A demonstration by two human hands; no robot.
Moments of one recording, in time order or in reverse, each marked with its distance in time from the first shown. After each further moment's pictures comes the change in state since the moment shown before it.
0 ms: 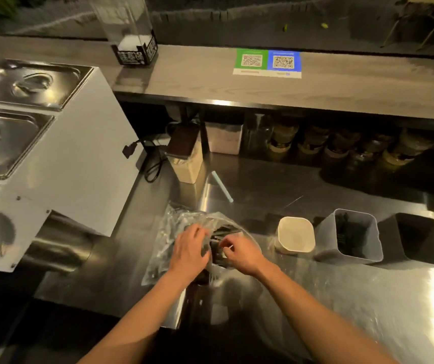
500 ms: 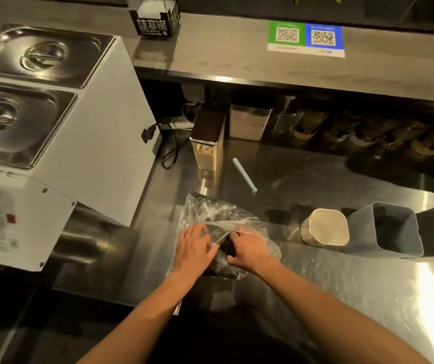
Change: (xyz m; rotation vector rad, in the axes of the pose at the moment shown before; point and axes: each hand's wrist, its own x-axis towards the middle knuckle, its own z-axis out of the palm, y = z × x) left_hand -0.010 -0.086 0.011 0.000 0.012 -0.003; right_hand 0.042 -0.037 0.059 -0.489 -0.100 0.013
